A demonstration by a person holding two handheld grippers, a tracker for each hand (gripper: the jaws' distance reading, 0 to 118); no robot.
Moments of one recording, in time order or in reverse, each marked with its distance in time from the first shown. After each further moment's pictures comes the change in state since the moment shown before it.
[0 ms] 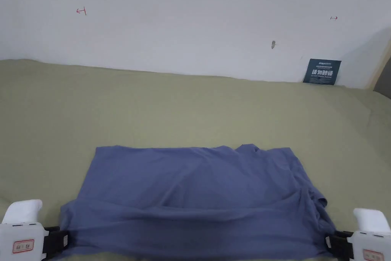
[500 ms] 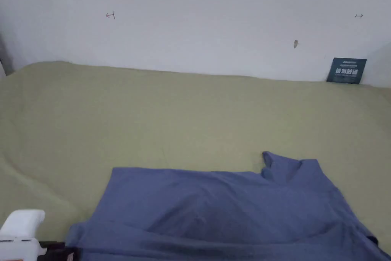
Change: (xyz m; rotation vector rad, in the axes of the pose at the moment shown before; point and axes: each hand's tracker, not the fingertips) left arm -0.024 -0.051 0.091 -0.078 -0.056 -0.090; right arm -0.011 -0.048 0.122 -0.076 0.066 0.024
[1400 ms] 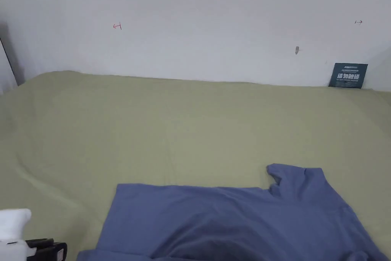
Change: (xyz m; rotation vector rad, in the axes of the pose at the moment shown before) left arm 0.025 -0.003 0.051 0.124 0.063 0.010; right arm -0.011 0.001 0.046 0.086 -0.040 -0.004
